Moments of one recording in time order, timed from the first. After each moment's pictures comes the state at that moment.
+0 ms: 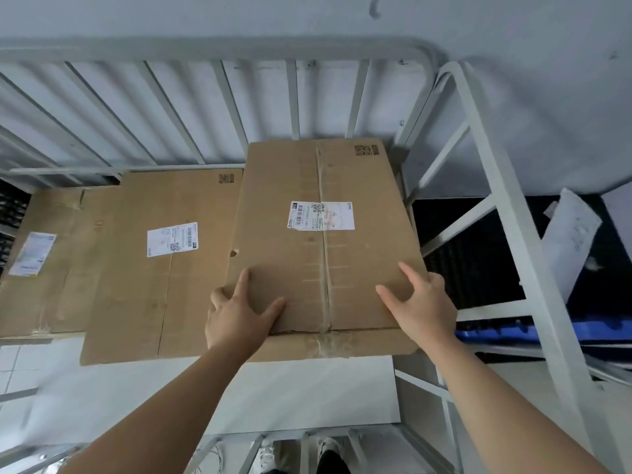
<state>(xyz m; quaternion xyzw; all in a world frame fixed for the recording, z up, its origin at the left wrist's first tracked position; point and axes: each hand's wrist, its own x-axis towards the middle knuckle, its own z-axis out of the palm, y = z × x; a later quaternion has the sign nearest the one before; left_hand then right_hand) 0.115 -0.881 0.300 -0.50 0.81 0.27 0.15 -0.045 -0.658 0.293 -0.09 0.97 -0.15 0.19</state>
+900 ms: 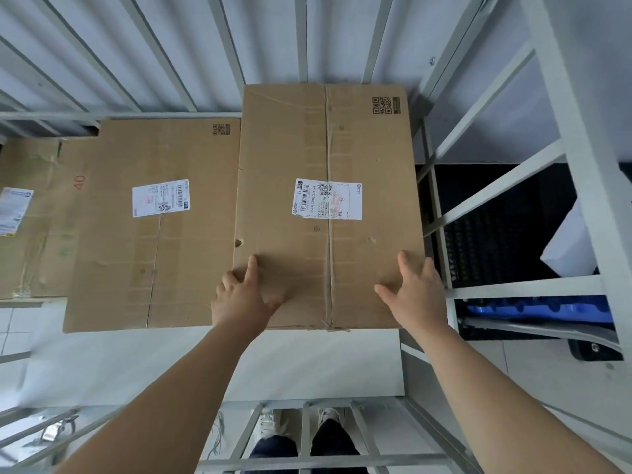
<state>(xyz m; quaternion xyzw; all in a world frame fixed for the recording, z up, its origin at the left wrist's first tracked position) 0.129 -0.882 0.213 -0.45 0.84 0.20 0.24 -0.026 -0.661 0.200 -0.13 0.96 -0.08 0.25</state>
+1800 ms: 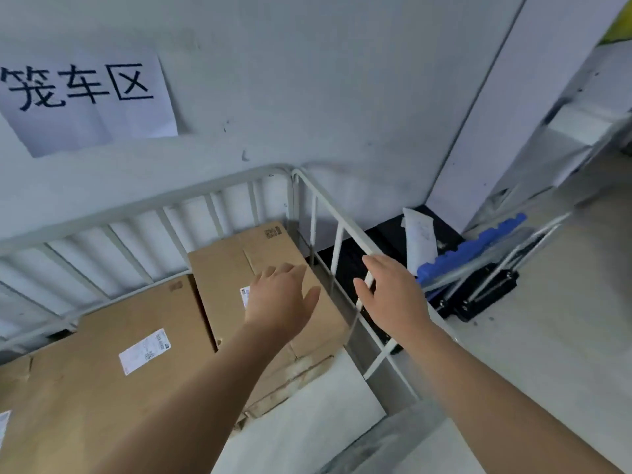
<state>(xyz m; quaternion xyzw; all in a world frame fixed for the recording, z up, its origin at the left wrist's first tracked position) 0.139 -0.793 0.563 0.00 0.99 0.14 0.02 0.110 -0.609 0.550 -0.14 0.97 -0.17 -0.05</state>
